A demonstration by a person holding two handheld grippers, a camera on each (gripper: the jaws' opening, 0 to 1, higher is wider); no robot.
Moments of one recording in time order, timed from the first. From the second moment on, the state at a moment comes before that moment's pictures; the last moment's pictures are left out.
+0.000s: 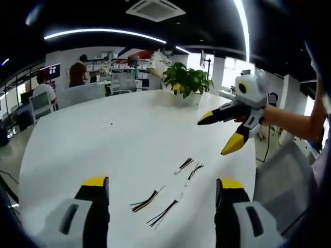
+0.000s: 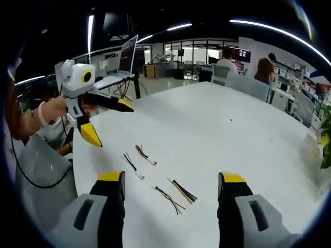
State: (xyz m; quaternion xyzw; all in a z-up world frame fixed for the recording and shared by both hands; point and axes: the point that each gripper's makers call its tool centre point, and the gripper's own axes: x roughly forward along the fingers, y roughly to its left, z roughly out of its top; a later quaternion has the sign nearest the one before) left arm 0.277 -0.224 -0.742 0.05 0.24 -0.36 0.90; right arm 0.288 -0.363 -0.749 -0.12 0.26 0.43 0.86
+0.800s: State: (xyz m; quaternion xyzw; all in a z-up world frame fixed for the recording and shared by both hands) left arm 0.279 -0.231 -0.783 0.05 0.28 -0.37 0.88; right arm 0.299 -0.358 -0.786 -0.13 0.29 0.44 0.84
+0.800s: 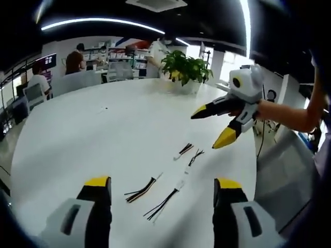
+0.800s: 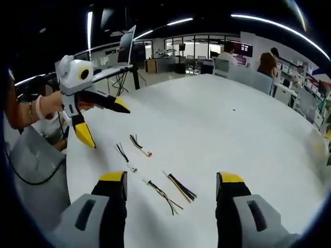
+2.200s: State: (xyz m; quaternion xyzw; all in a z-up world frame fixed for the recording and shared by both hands) left arm 0.306 -0.245 -0.810 0.09 0.27 -0.38 0.88; right arm 0.320 -0.342 -0.840 -0.18 0.30 0.49 0.80
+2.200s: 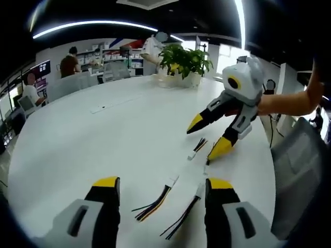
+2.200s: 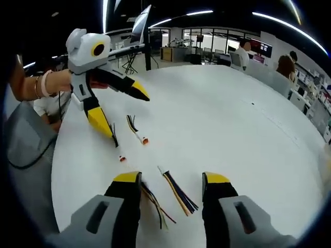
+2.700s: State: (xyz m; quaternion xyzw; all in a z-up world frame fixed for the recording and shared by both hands) left arm 0.309 -0.252 -0.813 0.08 0.26 -0.41 0.87; right arm 0.318 -0.330 -0.844 -0.16 0.28 0.53 0.79
